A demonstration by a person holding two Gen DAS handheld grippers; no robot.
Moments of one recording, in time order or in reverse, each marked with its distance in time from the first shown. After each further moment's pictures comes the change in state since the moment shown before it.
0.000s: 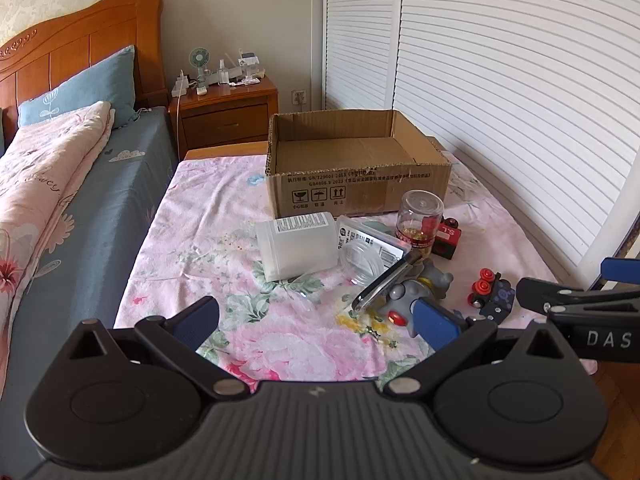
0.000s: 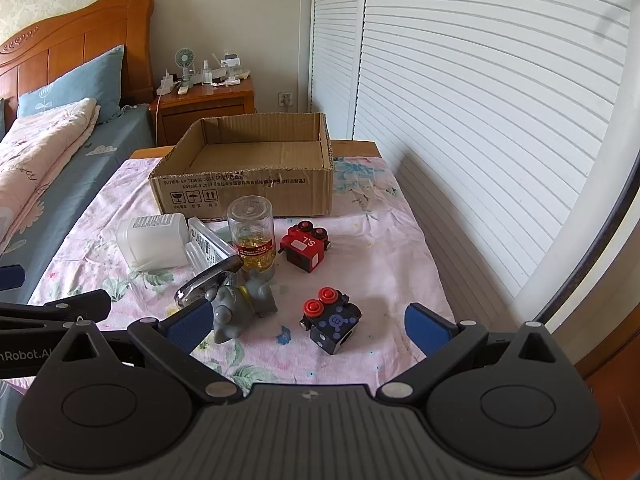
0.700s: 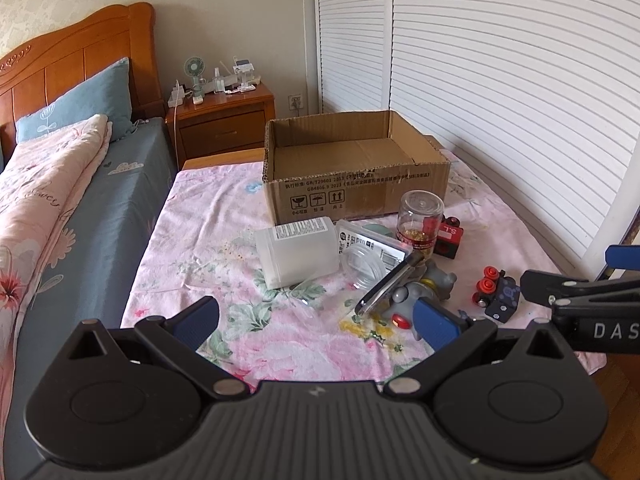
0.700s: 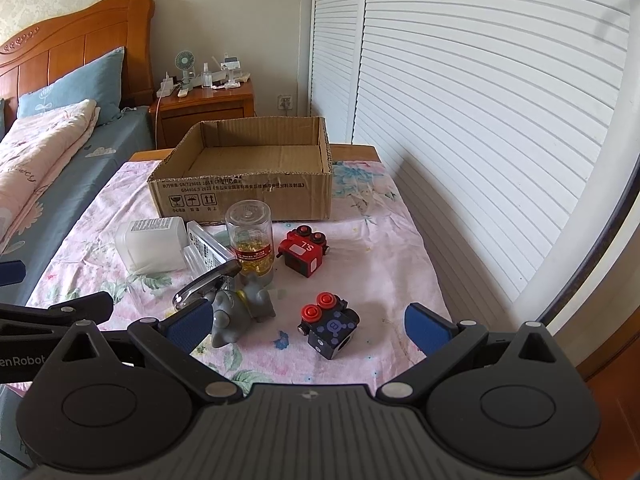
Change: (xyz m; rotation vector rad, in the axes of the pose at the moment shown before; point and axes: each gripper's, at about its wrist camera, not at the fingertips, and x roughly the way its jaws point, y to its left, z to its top) left arm 0.005 -0.006 0.002 0.045 -0.014 0.011; right arm 0.001 -0.001 0.000 -0.005 -0.013 -0.002
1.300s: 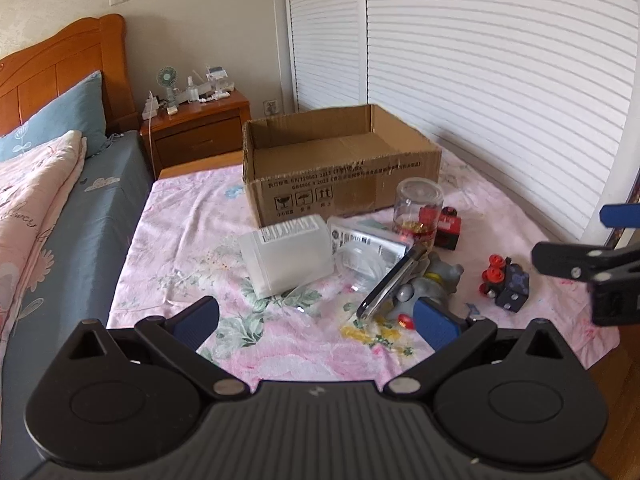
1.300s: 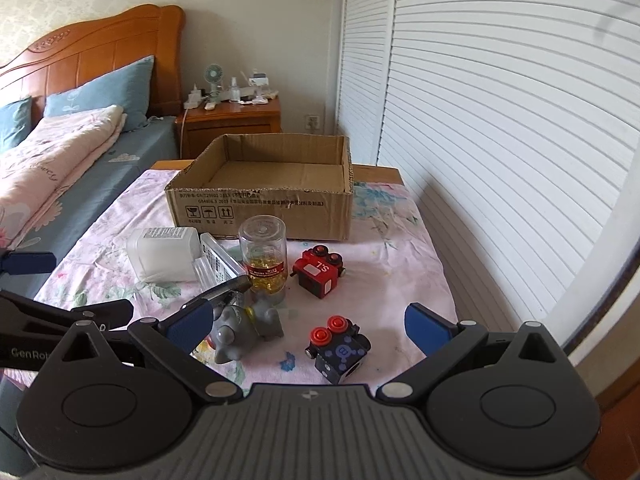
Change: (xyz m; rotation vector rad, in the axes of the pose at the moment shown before) left arm 0.034 0.005 -0.007 0.075 -0.012 -0.055; right arm 0.017 -0.007 -0.003 -0.072 -0.070 0.068
